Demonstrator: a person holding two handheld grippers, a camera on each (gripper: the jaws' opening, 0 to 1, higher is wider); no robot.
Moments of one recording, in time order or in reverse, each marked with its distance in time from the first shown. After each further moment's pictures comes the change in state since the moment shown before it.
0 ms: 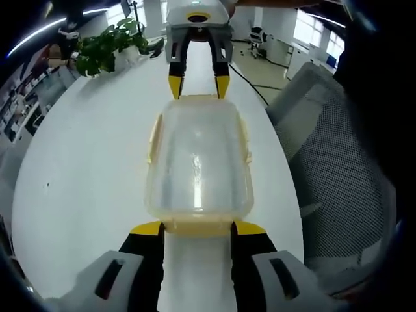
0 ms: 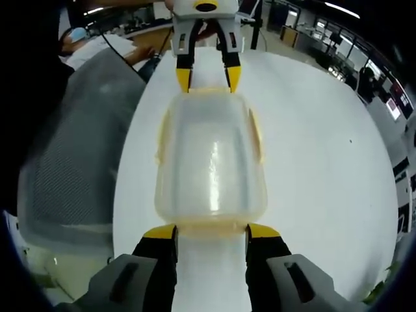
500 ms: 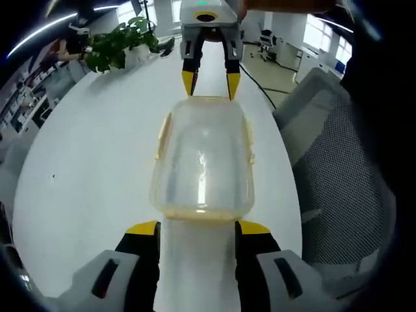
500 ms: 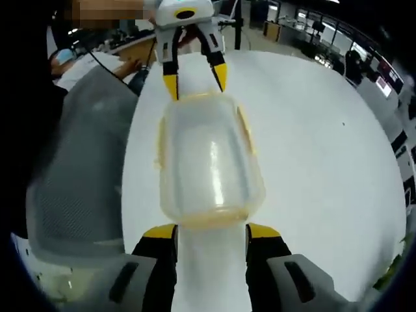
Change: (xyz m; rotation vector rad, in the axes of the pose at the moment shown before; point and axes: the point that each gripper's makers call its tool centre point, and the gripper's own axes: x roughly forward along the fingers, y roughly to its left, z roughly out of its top) left arm -0.008 -0.001 0.001 -0.063 -0.008 0.039; right arm -0.013 0.003 -0.003 0.179 -0.066 -0.019
